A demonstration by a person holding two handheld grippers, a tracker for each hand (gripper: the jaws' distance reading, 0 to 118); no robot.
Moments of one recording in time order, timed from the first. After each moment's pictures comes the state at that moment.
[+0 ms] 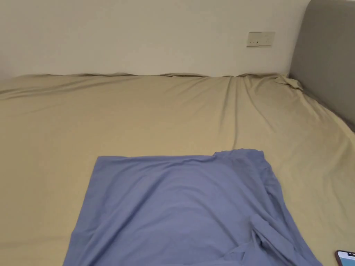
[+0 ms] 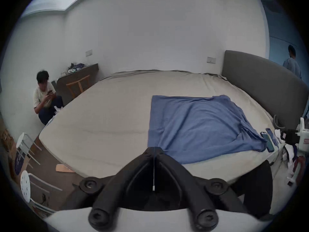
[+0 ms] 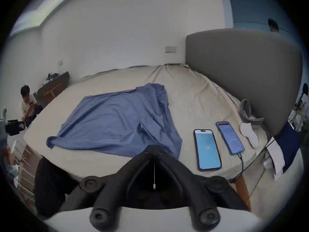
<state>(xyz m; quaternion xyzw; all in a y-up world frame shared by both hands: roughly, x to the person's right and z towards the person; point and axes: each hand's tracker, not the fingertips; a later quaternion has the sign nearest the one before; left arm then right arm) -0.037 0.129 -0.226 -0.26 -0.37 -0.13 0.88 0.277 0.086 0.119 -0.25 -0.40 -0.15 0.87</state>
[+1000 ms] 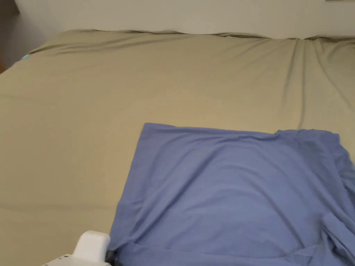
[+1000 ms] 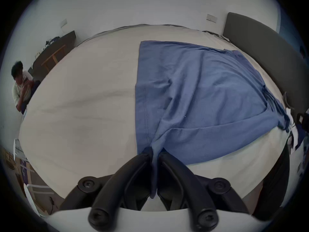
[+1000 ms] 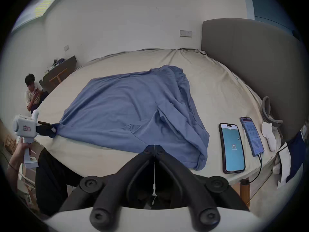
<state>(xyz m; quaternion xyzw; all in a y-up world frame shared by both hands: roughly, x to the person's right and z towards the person) 0.040 -0.009 -0.345 -0.41 -0.38 -0.22 0.80 0.306 0.055 0.048 -0.34 -0.35 -0.17 0.86</state>
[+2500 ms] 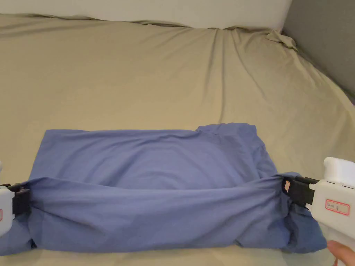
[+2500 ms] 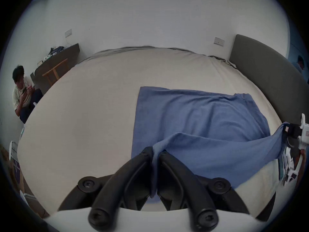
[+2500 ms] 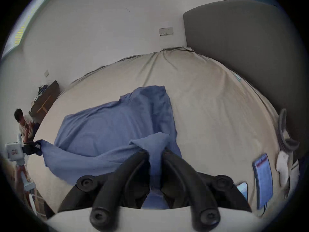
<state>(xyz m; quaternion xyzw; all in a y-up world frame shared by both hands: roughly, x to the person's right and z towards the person) 0.192 0.050 -0.460 -0.37 -0.37 -0.16 0.84 0.538 0.048 -0.061 -0.30 -0.39 -0.24 0.84</state>
